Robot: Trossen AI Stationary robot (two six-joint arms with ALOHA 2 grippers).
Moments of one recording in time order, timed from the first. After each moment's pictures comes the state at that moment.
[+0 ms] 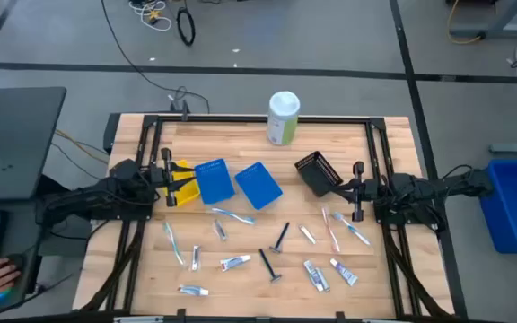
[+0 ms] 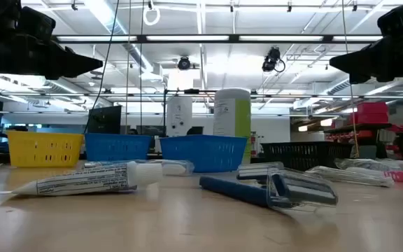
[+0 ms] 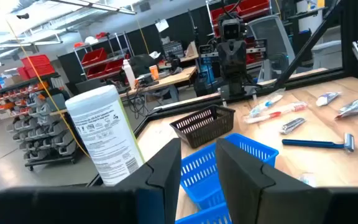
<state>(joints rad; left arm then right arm) 0.28 0.01 0.01 0.07 0.09 0.27 0.17 0.11 0.01 0.12 0.23 -0.17</state>
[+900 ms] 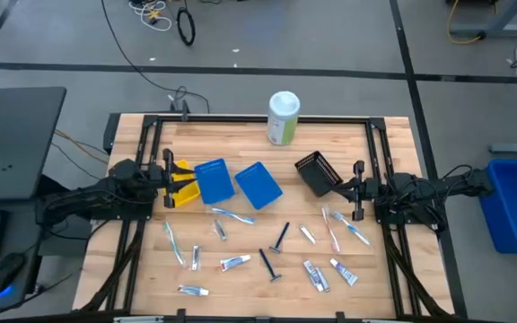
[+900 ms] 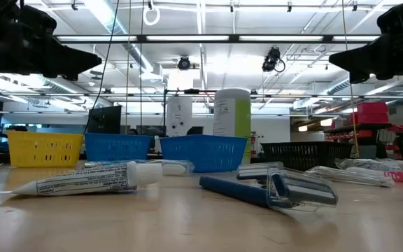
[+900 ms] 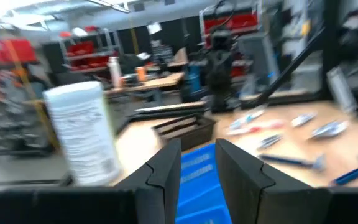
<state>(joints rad) 0.28 0.01 0.01 0.09 0.16 0.10 0.17 0.11 0.01 0.14 0.22 -0.10</state>
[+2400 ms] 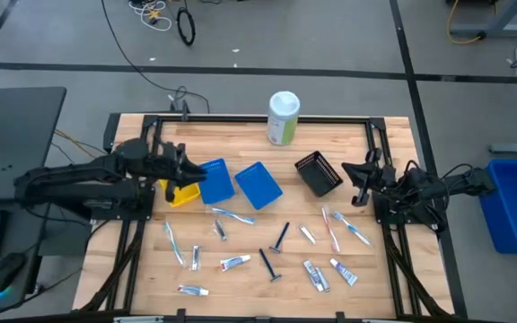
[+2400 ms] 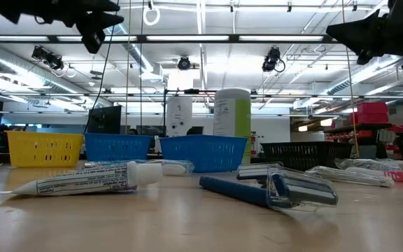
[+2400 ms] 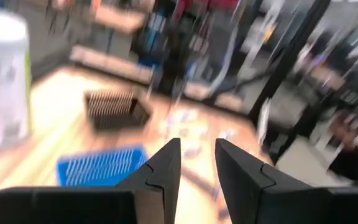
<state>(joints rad) 0.18 0.60 0.56 -0.13 0.20 -0.29 0.17 0.16 0.01 0.52 0.47 -0.27</state>
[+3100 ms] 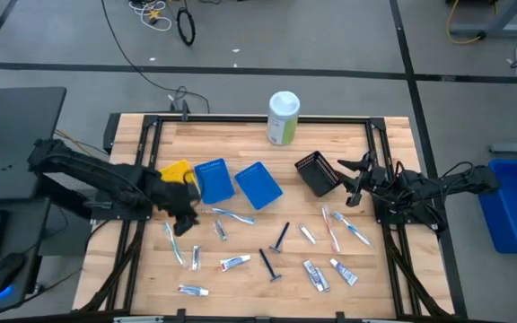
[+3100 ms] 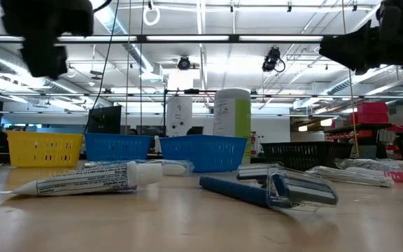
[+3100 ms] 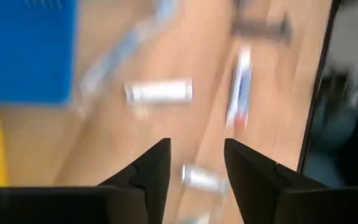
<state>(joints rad) -0.29 0.98 0.72 -0.68 0.08 -0.74 0.17 0.24 0.01 0.47 0.55 -0.20</state>
